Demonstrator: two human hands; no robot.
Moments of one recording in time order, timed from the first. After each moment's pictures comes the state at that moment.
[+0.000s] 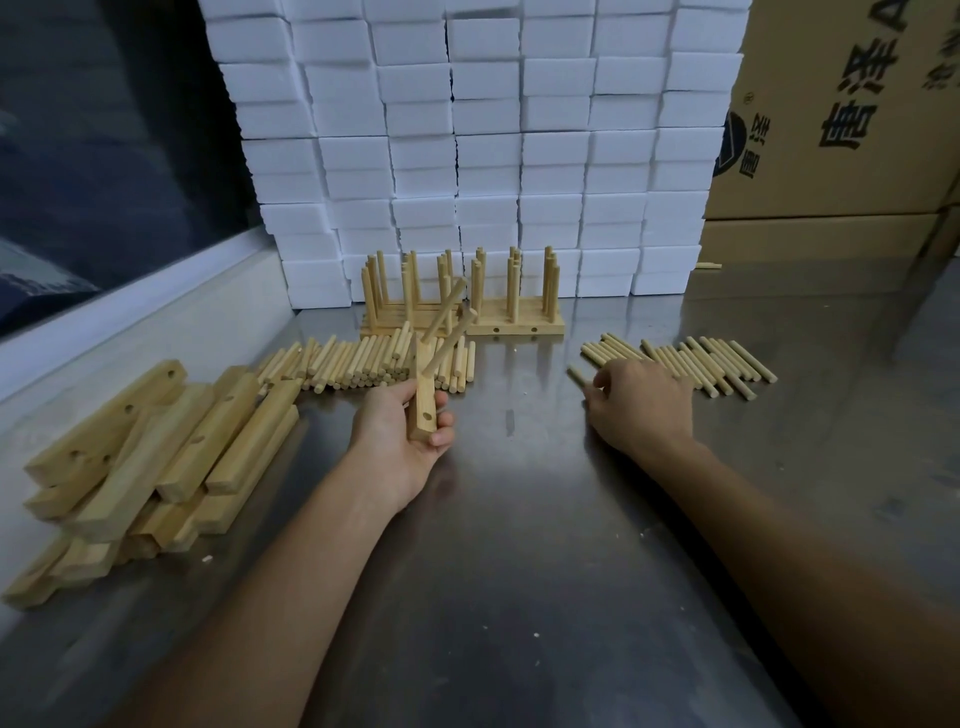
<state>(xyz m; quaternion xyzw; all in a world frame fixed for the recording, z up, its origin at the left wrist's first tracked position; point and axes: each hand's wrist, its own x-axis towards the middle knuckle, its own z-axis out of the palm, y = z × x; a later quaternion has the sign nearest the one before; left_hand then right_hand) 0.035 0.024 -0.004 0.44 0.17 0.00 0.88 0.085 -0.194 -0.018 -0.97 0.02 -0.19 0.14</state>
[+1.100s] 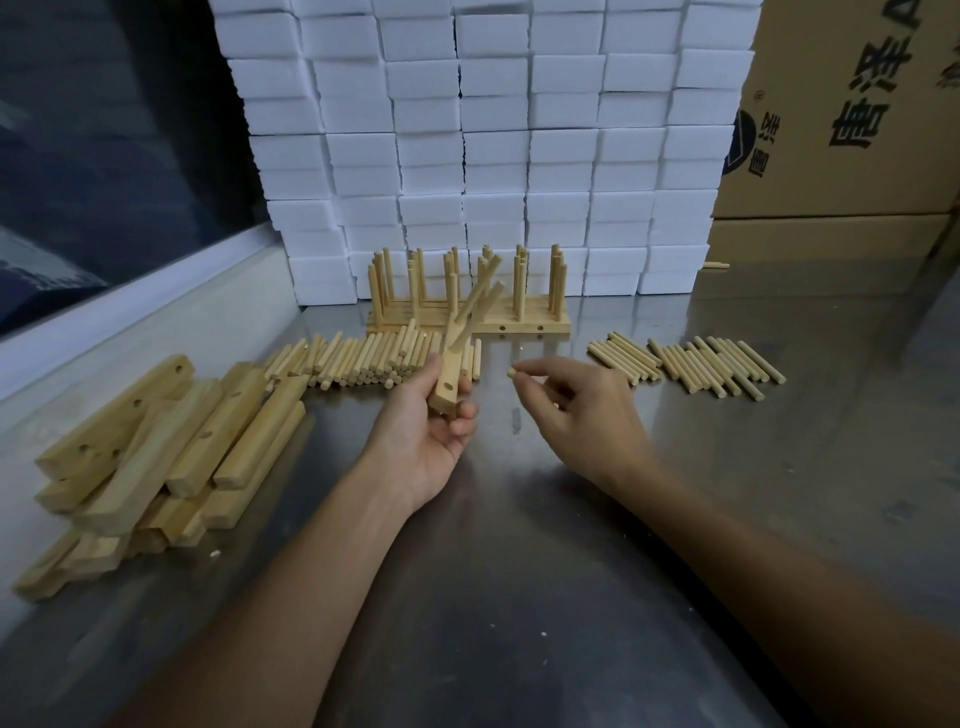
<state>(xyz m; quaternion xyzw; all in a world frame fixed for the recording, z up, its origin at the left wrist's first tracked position) 0.029 0.016 -0.001 0.42 0.08 -0.02 0.91 0.049 -0.151 -0.016 -0.83 -0.24 -0.30 0.40</state>
